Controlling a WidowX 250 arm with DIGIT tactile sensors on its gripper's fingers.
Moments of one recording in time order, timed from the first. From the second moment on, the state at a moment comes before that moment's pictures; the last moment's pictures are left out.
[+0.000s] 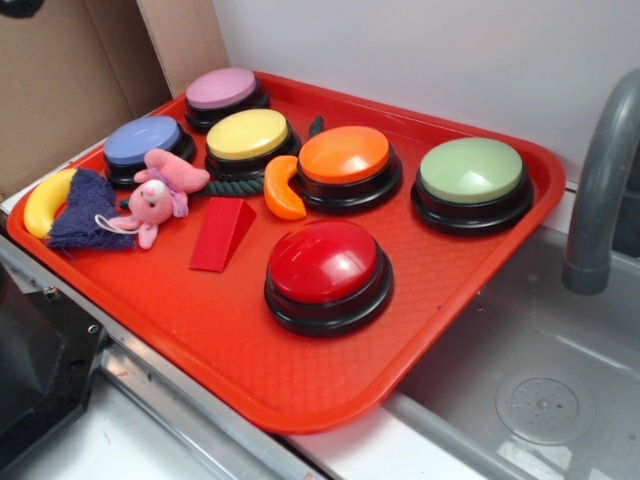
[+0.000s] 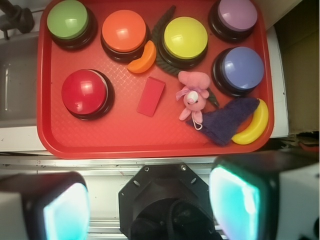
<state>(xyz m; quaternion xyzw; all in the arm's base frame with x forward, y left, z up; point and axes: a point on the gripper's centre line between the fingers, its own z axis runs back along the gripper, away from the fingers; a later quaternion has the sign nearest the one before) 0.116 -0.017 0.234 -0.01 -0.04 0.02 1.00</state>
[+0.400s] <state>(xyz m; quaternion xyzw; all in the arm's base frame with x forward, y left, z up) 0.114 -0.017 0.230 -0.01 -0.03 0.02 1.00</state>
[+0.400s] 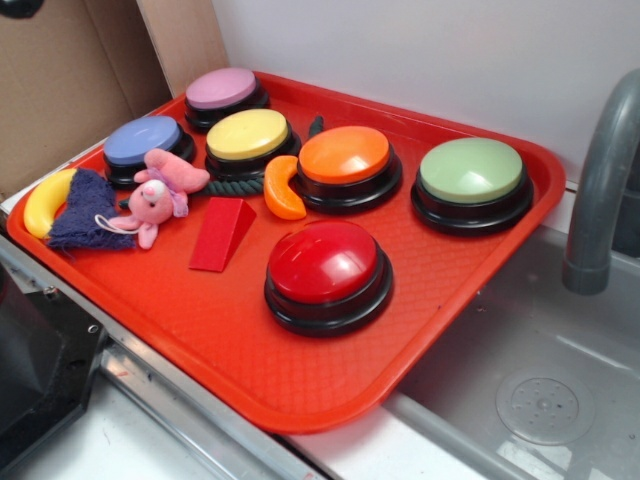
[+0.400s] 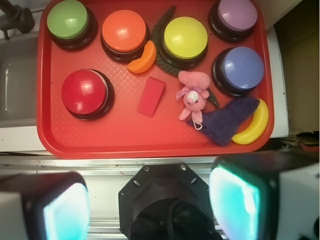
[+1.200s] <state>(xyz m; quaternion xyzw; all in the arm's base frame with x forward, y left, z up) 0.165 0.039 0.134 -0.02 -0.06 0.08 0.99</state>
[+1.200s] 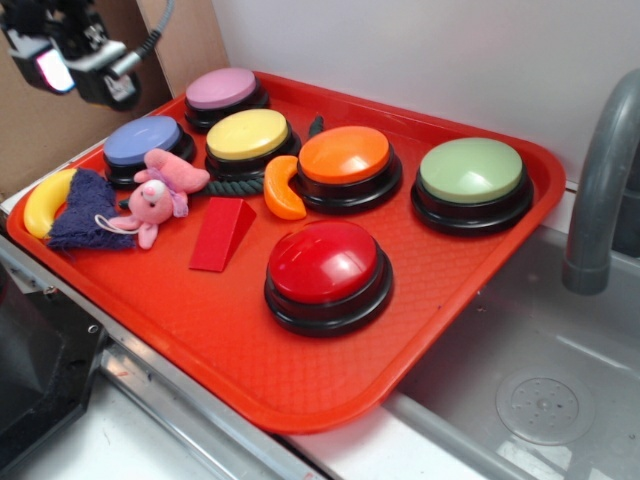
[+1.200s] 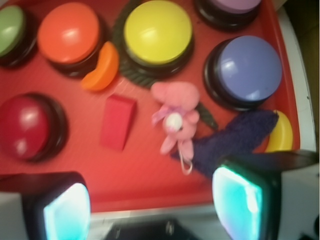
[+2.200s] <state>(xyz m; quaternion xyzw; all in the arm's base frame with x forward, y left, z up) 0.198 0.075 0.032 -0.02 -0.04 0.12 0.99</state>
